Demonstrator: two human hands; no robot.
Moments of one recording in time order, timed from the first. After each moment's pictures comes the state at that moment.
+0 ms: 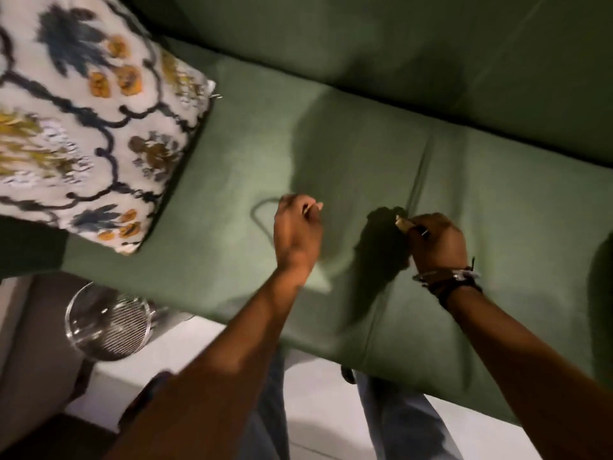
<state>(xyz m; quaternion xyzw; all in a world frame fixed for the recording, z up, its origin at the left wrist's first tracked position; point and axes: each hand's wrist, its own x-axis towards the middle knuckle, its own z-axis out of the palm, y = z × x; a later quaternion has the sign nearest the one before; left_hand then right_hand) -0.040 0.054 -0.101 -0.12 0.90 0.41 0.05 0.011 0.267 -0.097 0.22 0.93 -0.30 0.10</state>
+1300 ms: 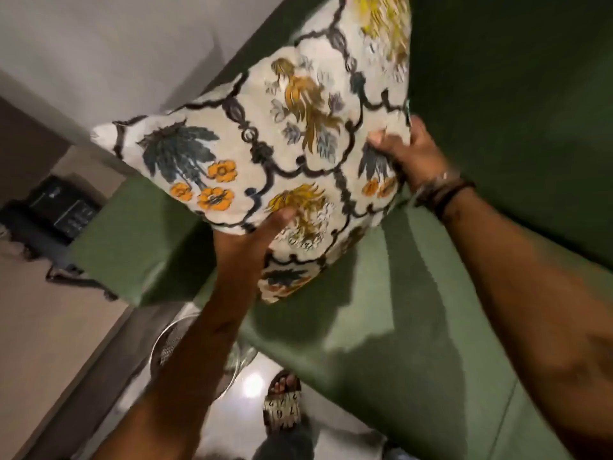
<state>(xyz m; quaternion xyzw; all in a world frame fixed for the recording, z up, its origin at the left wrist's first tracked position) -0.118 -0.271 -0.006 -0.15 0.67 0.72 -0.06 -0.256 -0.042 0.027 0.08 0.70 -0.69 0.16</state>
